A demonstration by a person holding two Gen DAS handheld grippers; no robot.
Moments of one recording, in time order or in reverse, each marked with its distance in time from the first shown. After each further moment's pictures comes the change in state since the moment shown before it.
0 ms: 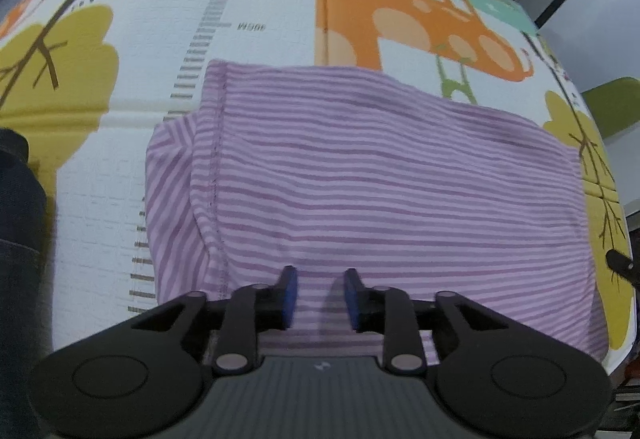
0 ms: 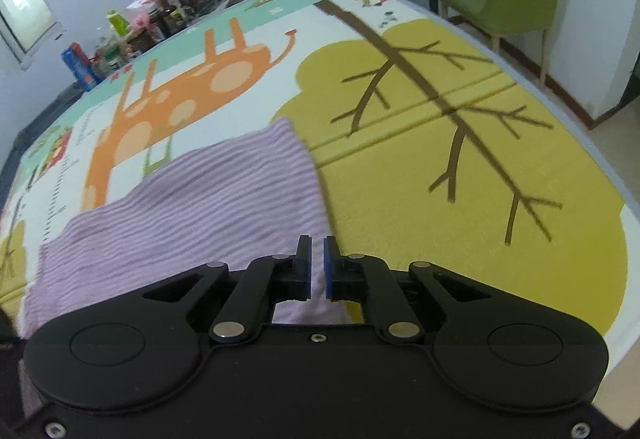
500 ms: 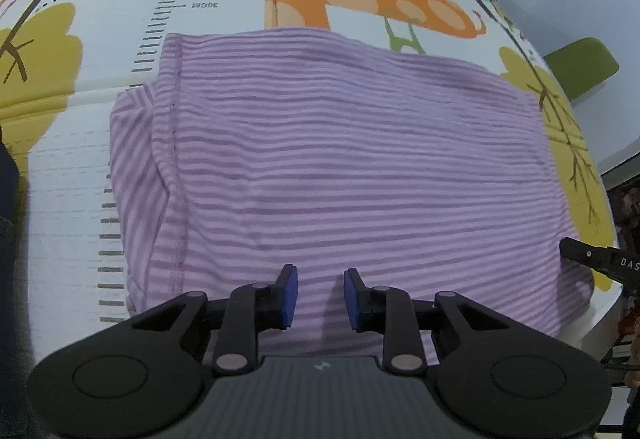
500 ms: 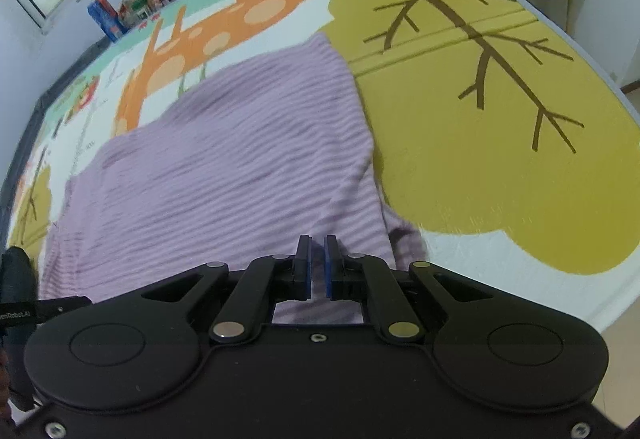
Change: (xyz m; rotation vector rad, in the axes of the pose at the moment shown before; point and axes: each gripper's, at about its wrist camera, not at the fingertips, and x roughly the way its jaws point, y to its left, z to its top) left arm 0.000 -0.008 -0.033 0.092 0.044 -0.071; right arm -0.010 0.012 -0.049 -0.027 0.129 0.050
